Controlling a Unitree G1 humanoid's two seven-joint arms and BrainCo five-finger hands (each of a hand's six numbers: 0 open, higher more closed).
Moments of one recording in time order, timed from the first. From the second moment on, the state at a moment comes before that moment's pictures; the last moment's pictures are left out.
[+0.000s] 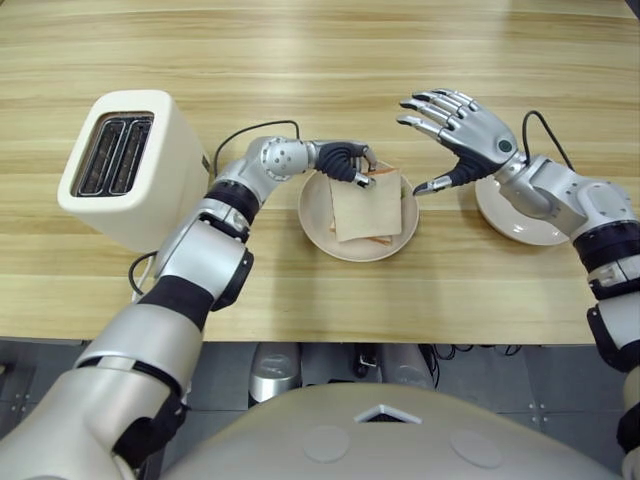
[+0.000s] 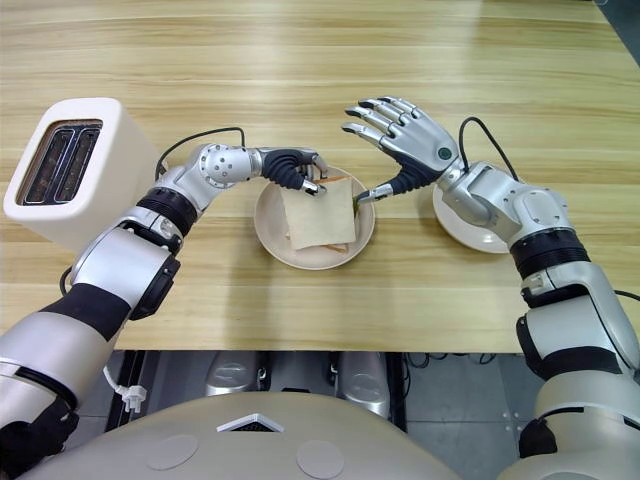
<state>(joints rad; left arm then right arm) -1.02 0.16 -0.42 1.29 0.46 -0.67 -0.51 -0.66 -0.80 0.47 0.64 -0.91 -0.82 -0.48</state>
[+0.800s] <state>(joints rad) -1.05 0.11 -0.47 1.33 0.58 -0.57 -0.37 -0.45 -0.81 0.48 0.31 -0.73 -0.90 0.21</state>
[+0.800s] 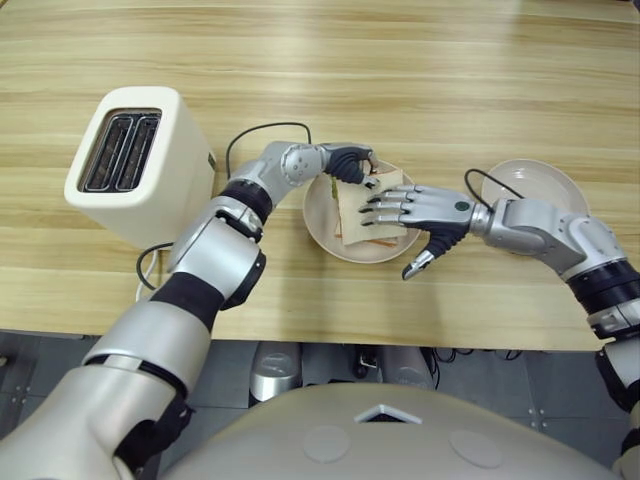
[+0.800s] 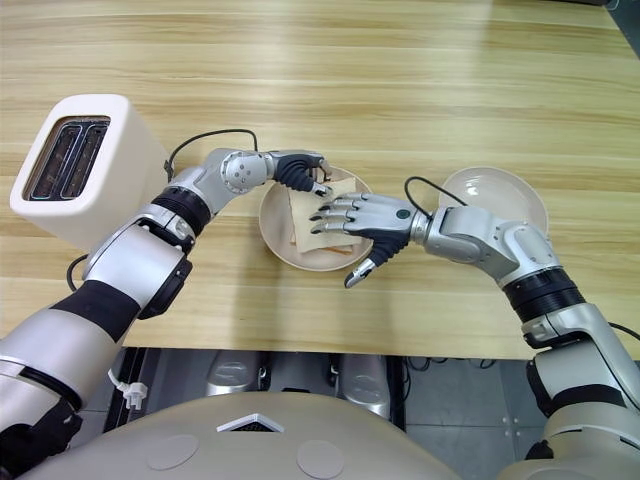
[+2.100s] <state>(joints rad) -0.37 0.49 -0.23 0.41 0.12 -0.40 -0.67 -0.54 -0.73 0.43 0.49 -0.66 -0.89 0.21</state>
